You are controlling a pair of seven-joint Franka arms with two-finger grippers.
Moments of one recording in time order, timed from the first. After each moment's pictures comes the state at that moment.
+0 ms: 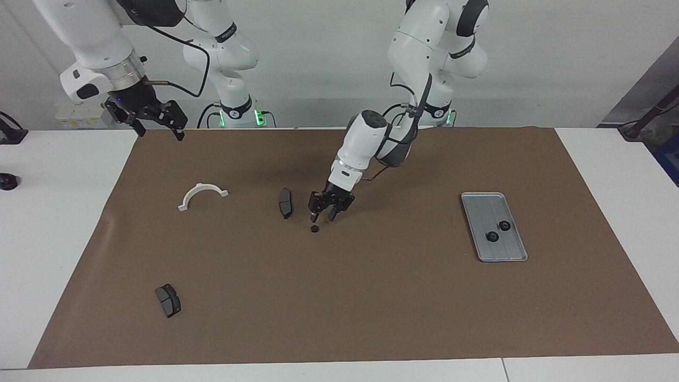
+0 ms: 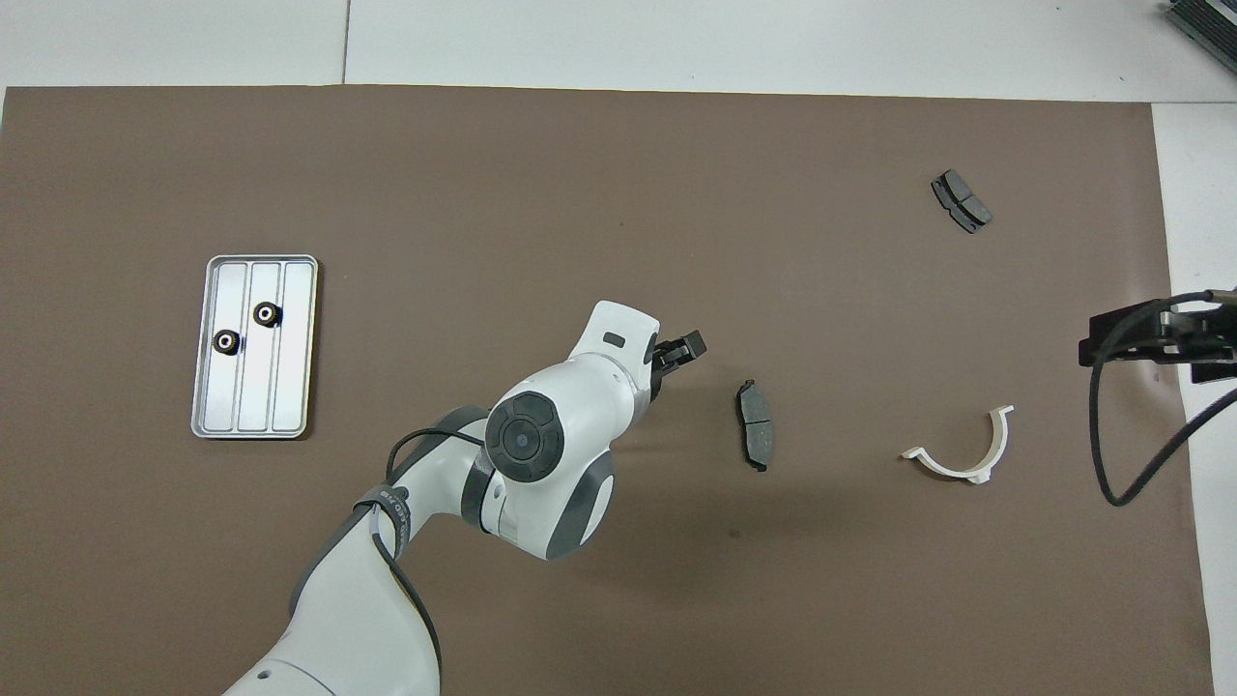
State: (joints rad) left arm -0.67 0.43 -0.10 -1.98 -0.35 2.93 -0.79; right arm -0.01 -0.09 -0.03 -1.67 0.01 1.53 0.13
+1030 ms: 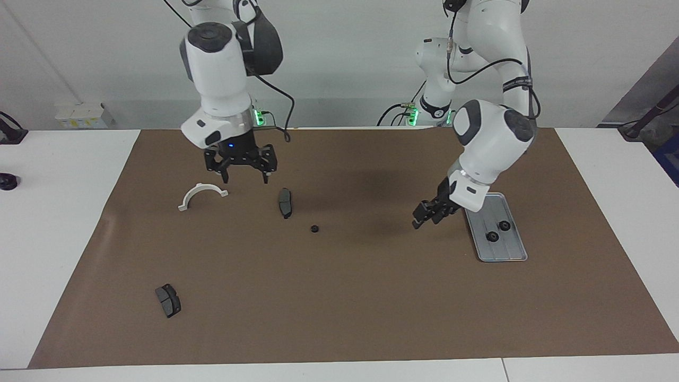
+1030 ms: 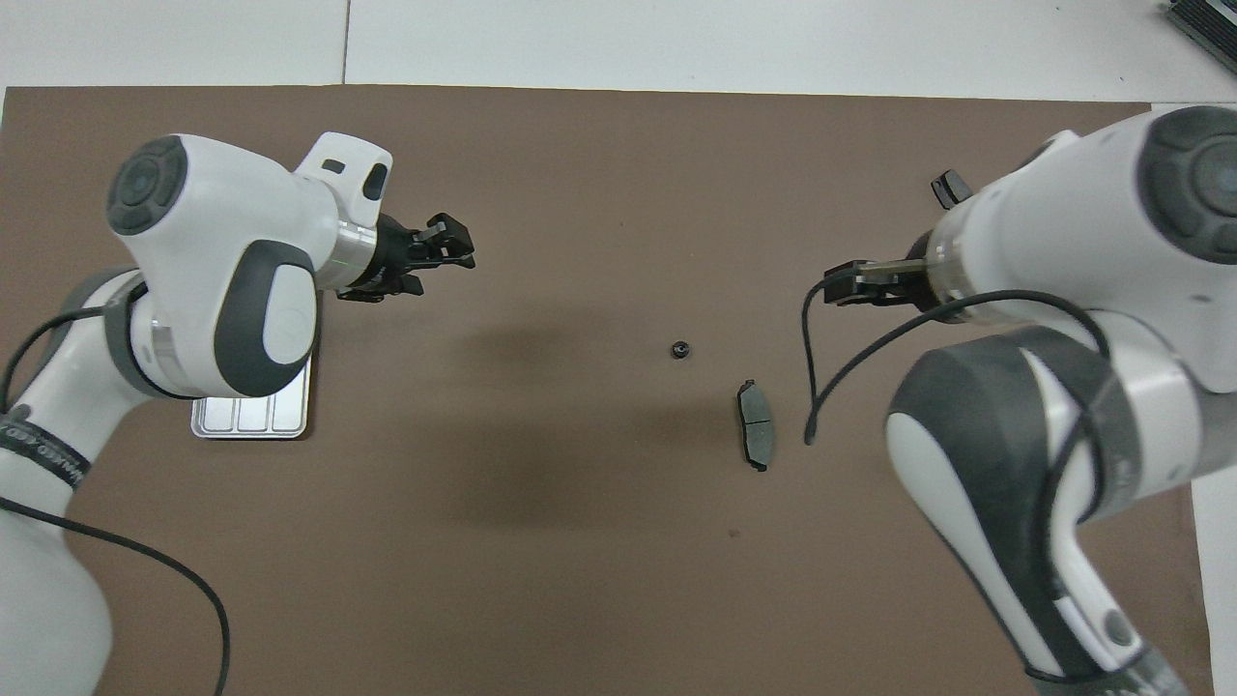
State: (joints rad) left arm -0.12 0.24 -0.09 -1.79 -0.28 2.10 -0.32; right arm 0.37 0.15 0.00 -1.70 -0.07 1.94 0.42
